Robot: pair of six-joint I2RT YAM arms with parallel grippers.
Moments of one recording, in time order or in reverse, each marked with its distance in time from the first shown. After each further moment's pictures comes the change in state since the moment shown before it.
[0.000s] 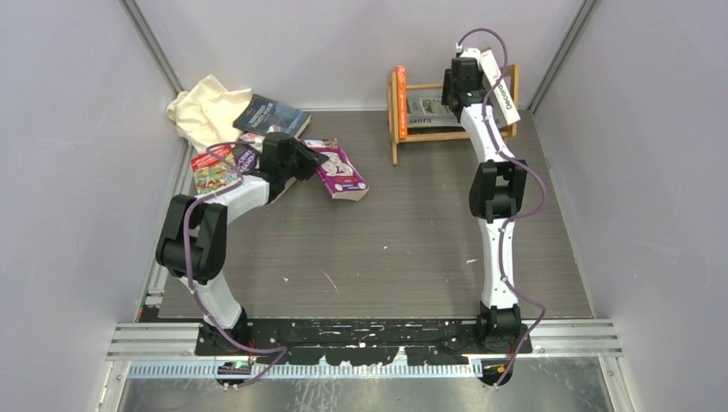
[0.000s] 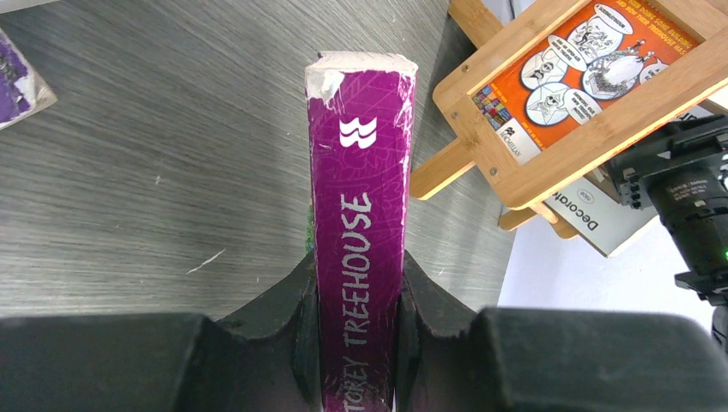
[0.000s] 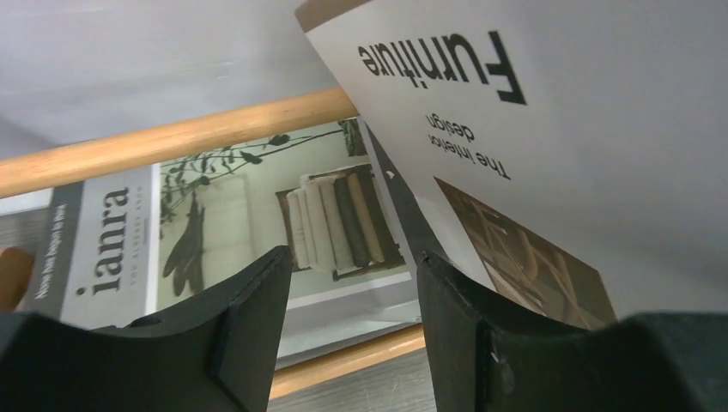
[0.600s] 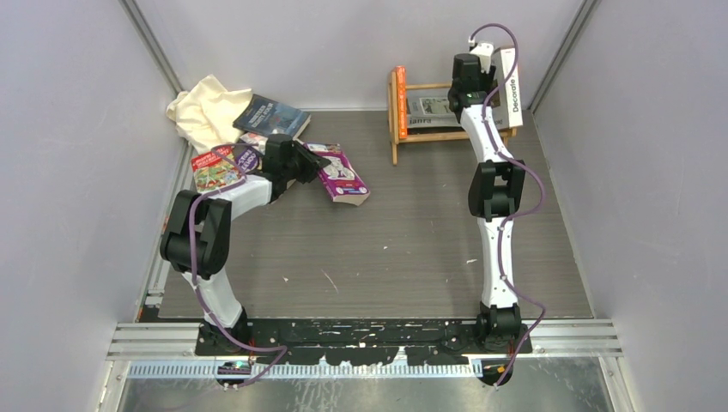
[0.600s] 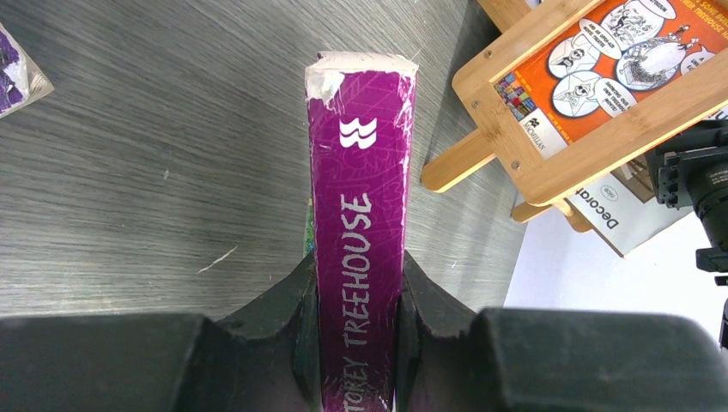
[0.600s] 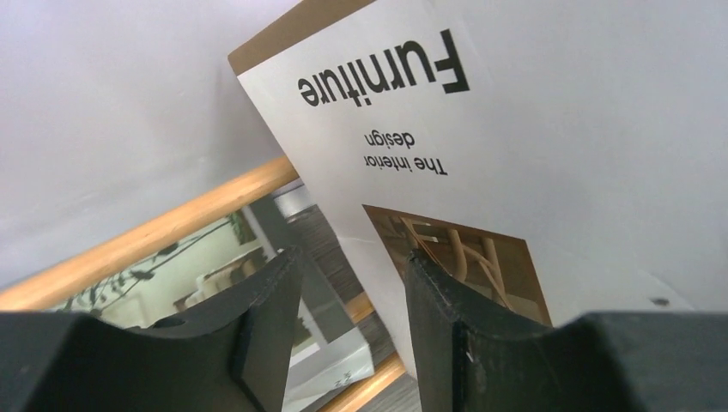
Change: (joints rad) left arm 0.000 0.048 0.015 0.000 0.031 0.005; right arm -0.009 0.064 0.056 0.130 0.301 -0.002
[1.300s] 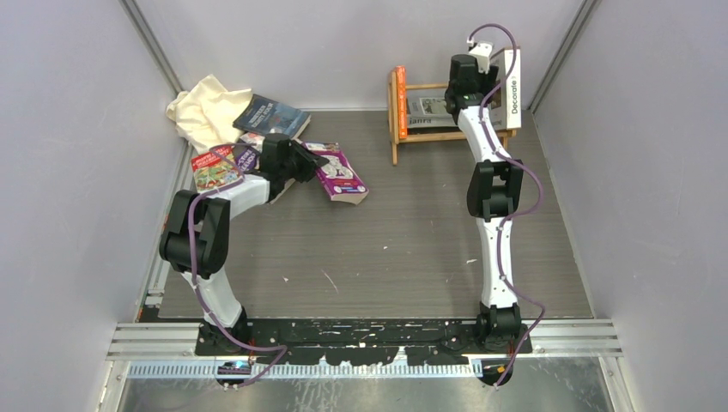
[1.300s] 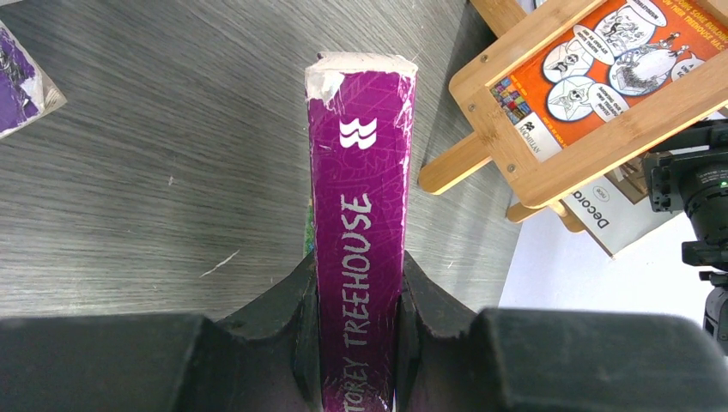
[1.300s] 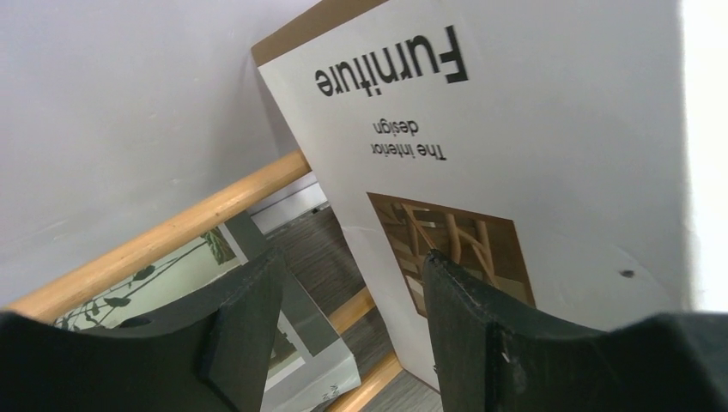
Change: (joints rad) left arm 0.018 0.002 0.000 0.004 0.025 0.000; right arm 0.019 0.003 -0.022 0.089 0.135 -0.035
